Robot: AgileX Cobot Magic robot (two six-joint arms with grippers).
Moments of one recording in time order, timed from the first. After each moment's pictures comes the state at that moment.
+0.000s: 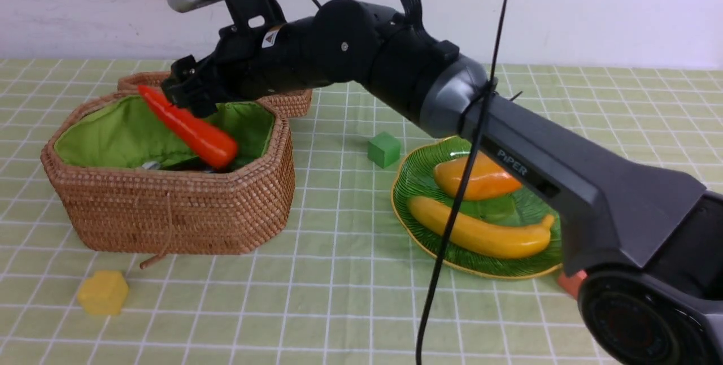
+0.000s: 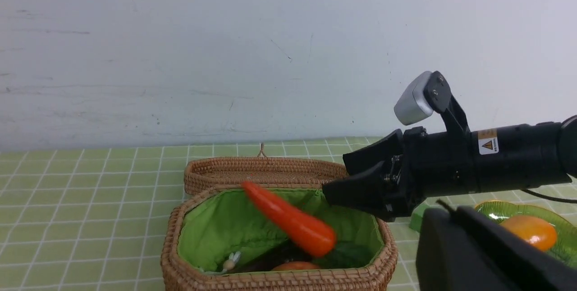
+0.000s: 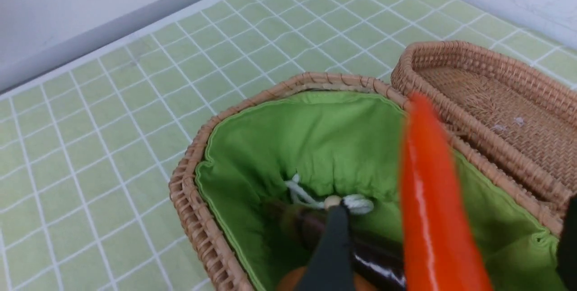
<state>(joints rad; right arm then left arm) 0.71 2.36 -2.40 0.47 0.59 -0.41 -0.75 0.50 -0.96 0.75 0.81 -0.76</state>
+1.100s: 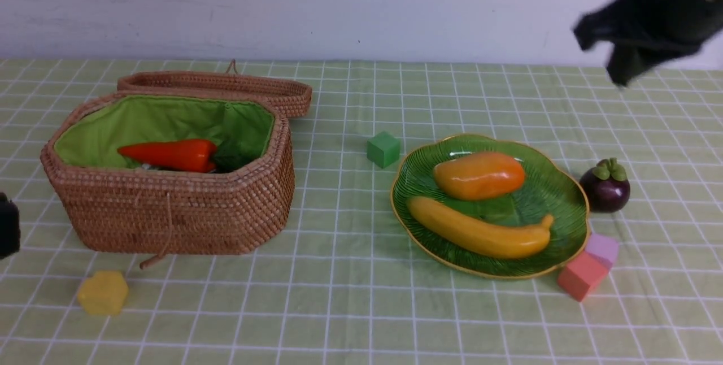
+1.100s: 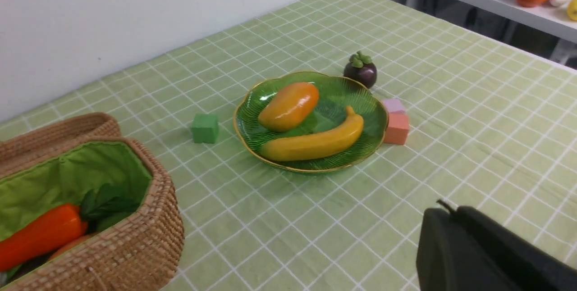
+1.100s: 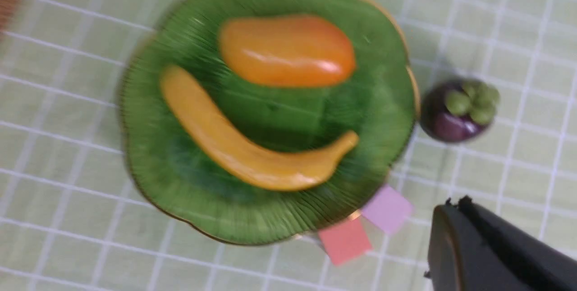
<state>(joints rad) 0.20 1.64 -1.72 -0.04 1.26 0.02 -0.75 0.50 -0.96 -0.02 0.81 -0.01</state>
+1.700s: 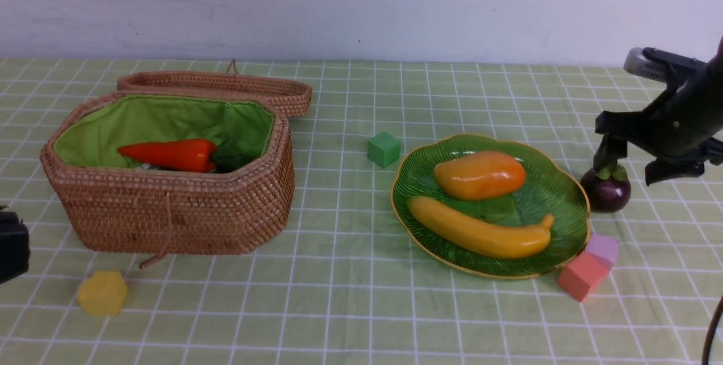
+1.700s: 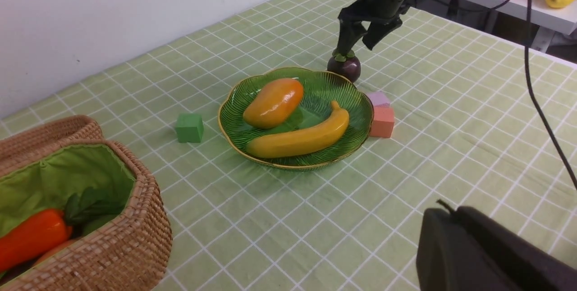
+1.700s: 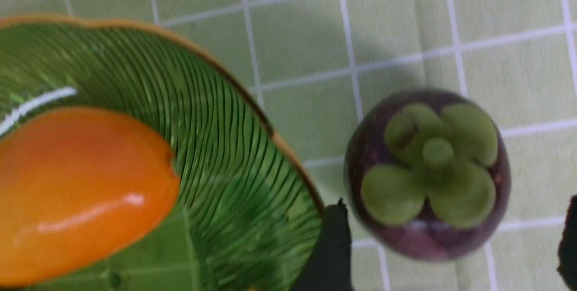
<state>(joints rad) -0.08 2.00 -1.58 0.22 0.78 0.03 -0.75 0.50 -0.96 -0.06 0.81 0.03</state>
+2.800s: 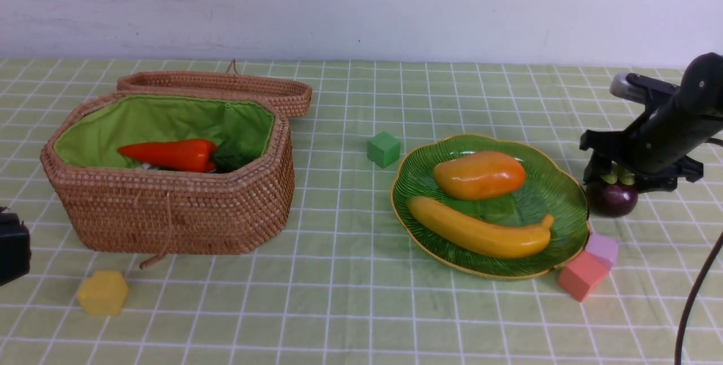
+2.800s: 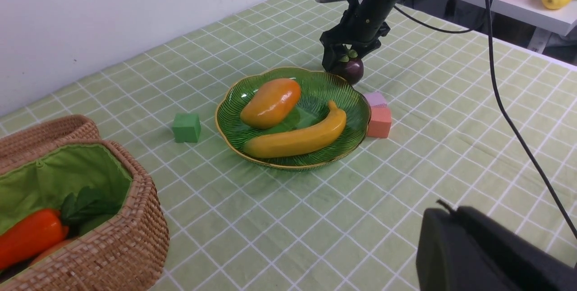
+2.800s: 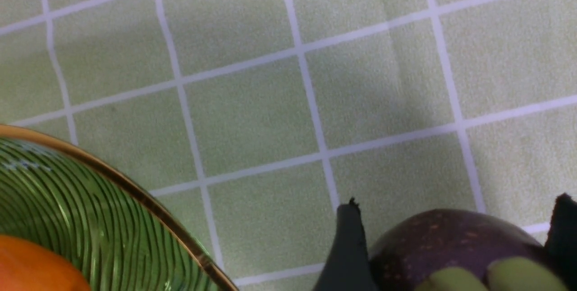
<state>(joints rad) -0.08 2.13 -1.62 0.17 0.67 0.10 -0.75 0.50 -0.96 -0.06 0.82 0.03</state>
